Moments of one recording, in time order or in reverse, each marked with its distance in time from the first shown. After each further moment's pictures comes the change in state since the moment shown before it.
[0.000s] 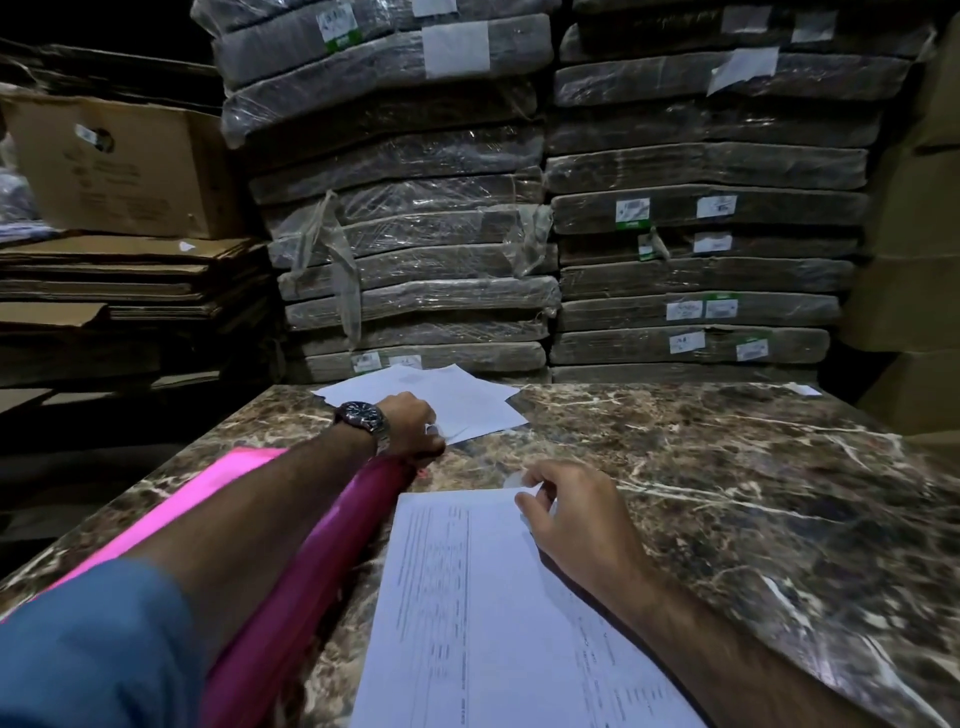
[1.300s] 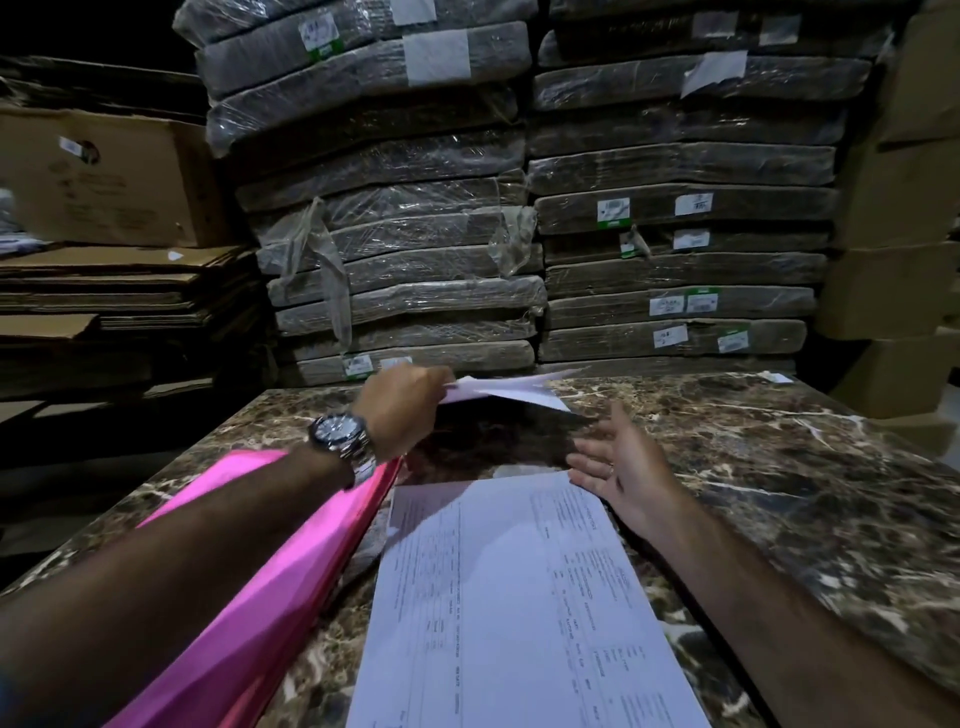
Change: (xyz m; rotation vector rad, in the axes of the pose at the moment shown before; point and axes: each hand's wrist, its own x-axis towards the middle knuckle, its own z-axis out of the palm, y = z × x) left_hand -0.068 0.041 -0.051 -0.028 0.545 0.167; right_hand 0.029 0.032 -0.037 1.218 0.005 0.828
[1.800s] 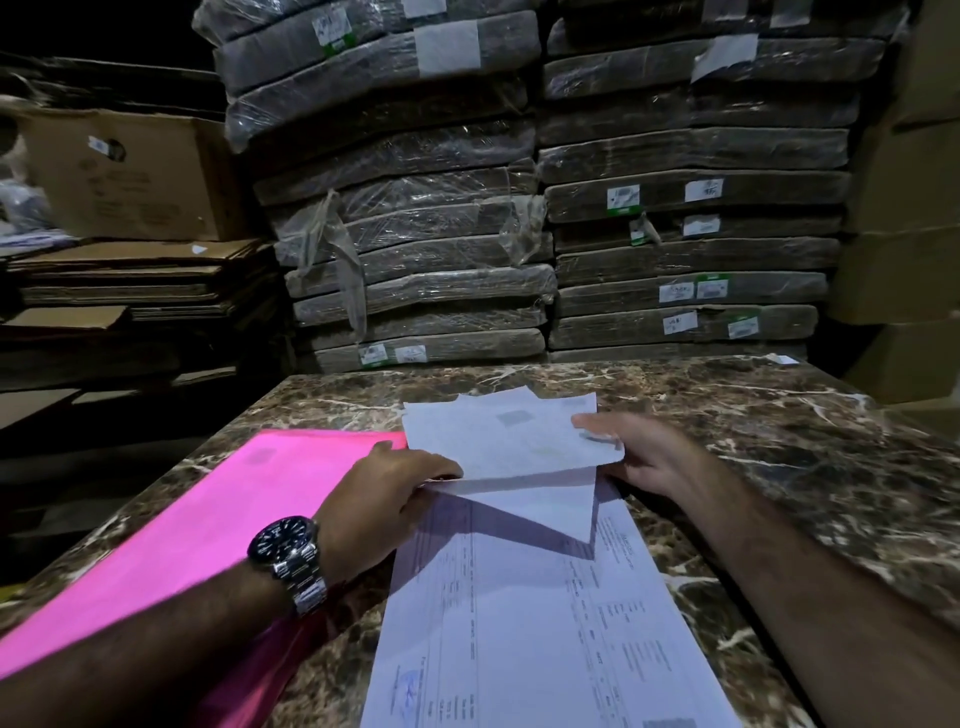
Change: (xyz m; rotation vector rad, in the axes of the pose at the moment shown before) left_hand -0.126 0.022 -0.024 -0.334 -0.005 0.069; right_hand -0.008 -0.010 -0.009 -0.124 -0.215 0.140
